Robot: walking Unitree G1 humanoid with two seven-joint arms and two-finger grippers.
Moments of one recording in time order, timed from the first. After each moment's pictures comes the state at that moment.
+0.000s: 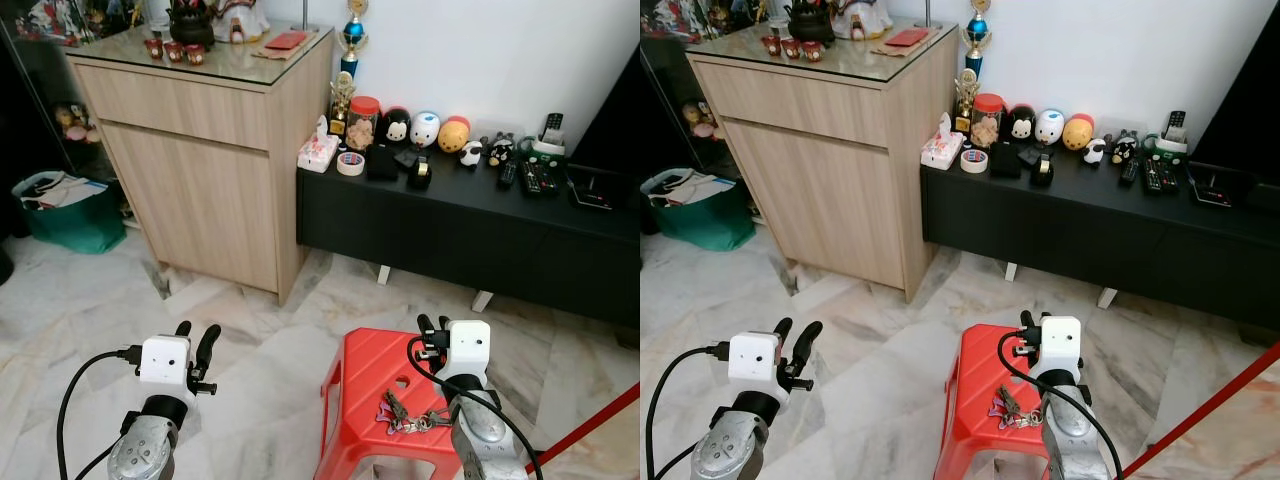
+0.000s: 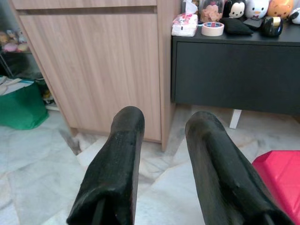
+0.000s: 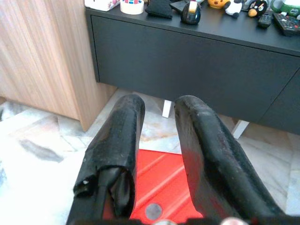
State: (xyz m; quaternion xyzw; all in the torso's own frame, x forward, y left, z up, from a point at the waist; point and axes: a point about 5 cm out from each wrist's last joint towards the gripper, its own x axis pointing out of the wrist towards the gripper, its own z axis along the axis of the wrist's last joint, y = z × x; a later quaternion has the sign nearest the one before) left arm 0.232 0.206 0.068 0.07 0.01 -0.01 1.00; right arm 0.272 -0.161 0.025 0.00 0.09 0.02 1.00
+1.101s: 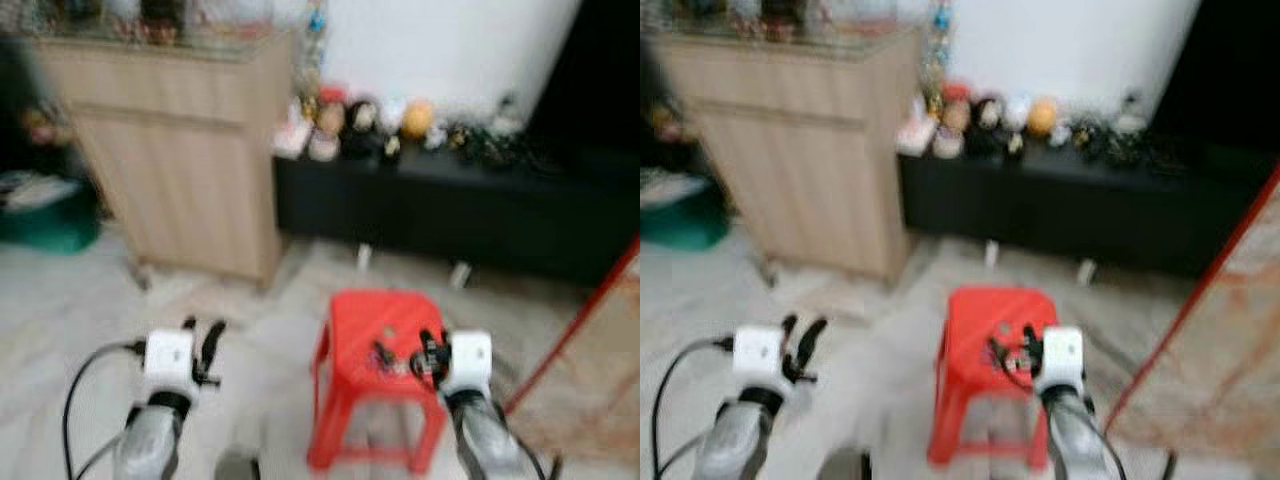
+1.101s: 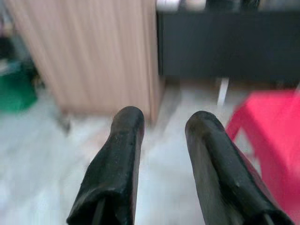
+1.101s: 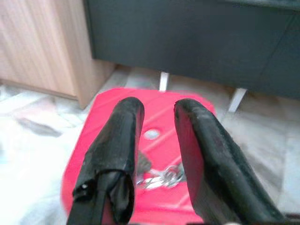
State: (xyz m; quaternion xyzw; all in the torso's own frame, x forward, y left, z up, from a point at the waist) left arm 0.221 0.201 0.053 0.05 0.06 -0.02 1.00; right arm 0.264 -0.163 0.014 -0.01 0.12 0.02 0.99
